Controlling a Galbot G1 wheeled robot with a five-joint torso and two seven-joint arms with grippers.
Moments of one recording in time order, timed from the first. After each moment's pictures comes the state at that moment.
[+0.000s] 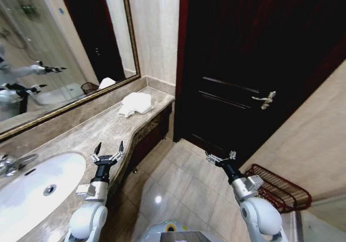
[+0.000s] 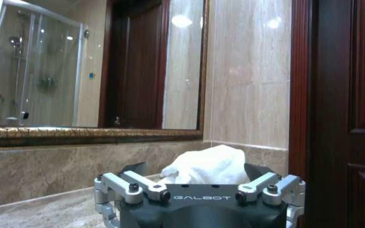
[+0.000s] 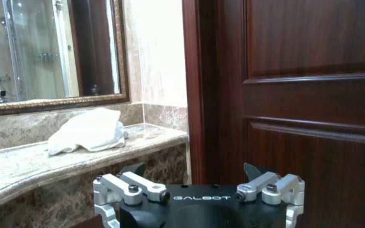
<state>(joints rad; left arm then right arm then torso) 1.61 -1.36 -0.68 -2.13 -0.29 -0.16 -0.01 -1.63 1.51 0.73 2.23 0.19 -0.15 -0.31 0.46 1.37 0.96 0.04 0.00</state>
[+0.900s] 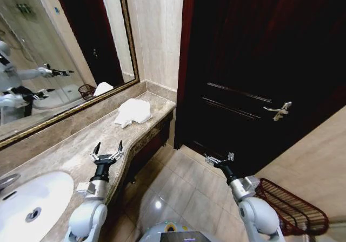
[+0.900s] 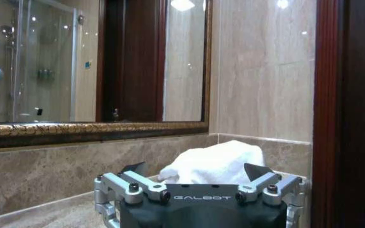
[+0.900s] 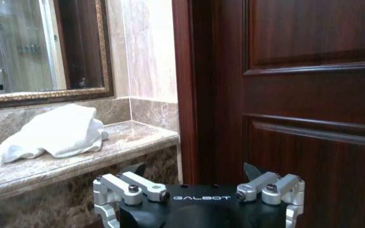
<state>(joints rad) 1.60 -1.34 -0.69 -2.14 -0.29 -0.08 -0.04 -1.62 1.52 0.72 2.21 0.17 -0.15 -0.31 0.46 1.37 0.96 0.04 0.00</state>
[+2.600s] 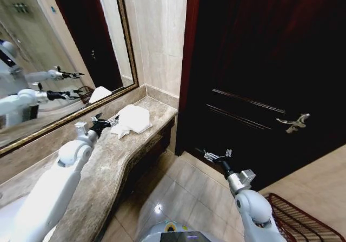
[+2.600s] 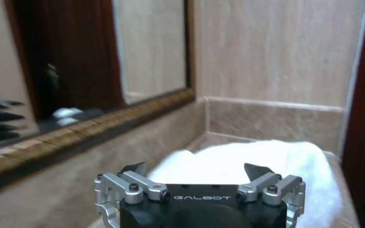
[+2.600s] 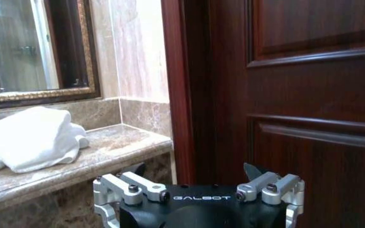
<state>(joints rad) 0.90 -0.85 -0.46 -1.72 -0.67 0.39 0.04 -1.52 1.48 0.70 2.10 0.21 -0.14 -0.29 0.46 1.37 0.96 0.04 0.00</state>
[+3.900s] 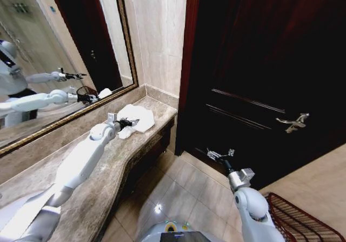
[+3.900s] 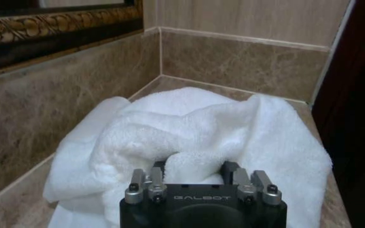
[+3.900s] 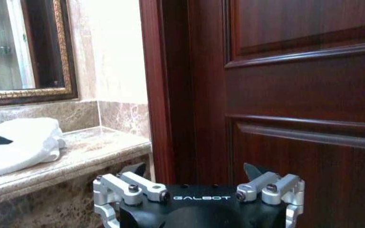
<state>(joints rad) 0.50 -0.93 -0.09 -1.32 -0.71 0.50 0.15 -1.48 1.48 0.72 2.03 0.20 -0.09 -0.26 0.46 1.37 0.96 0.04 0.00</state>
